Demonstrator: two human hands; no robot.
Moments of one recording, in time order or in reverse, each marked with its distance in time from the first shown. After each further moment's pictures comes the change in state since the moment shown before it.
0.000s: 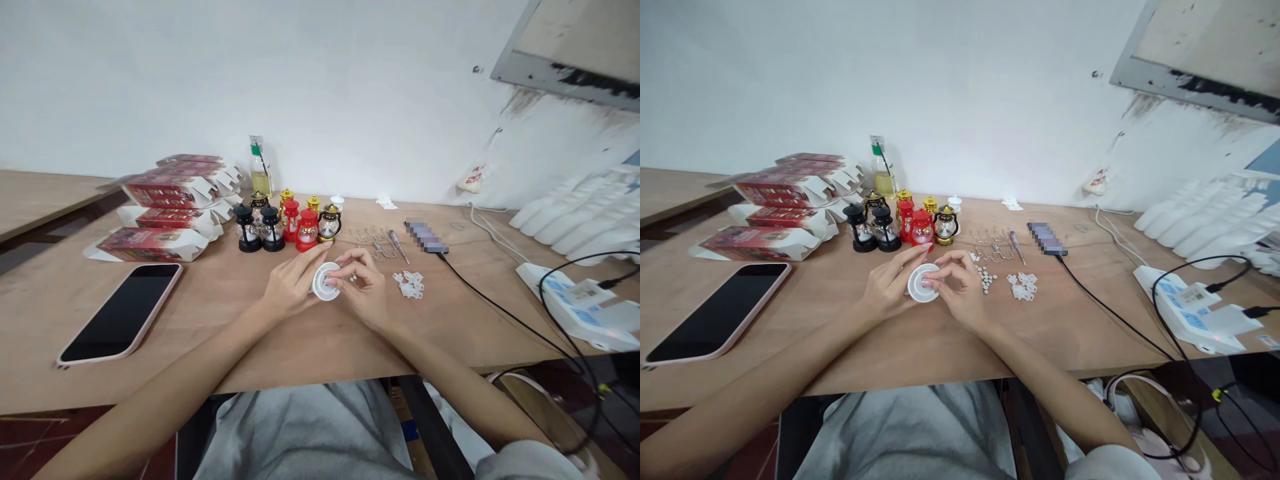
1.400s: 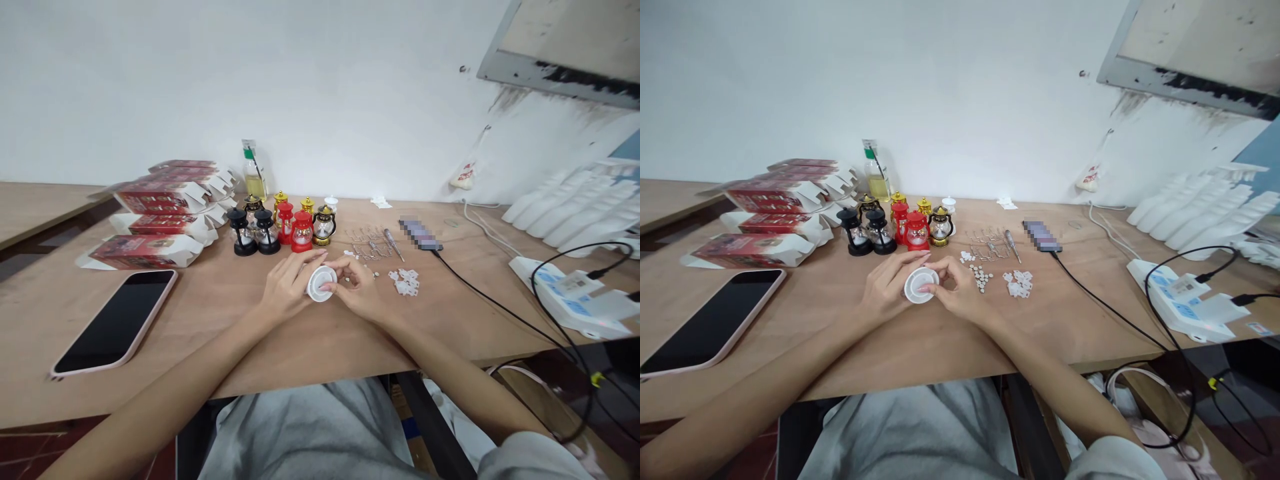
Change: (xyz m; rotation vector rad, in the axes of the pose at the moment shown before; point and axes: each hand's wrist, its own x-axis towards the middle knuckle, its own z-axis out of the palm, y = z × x) left_hand -0.002 0.000 0.002 -0.076 -0.039 -0.066; right_hand 0.003 0.022 -0.005 0.005 -0.145 0.049
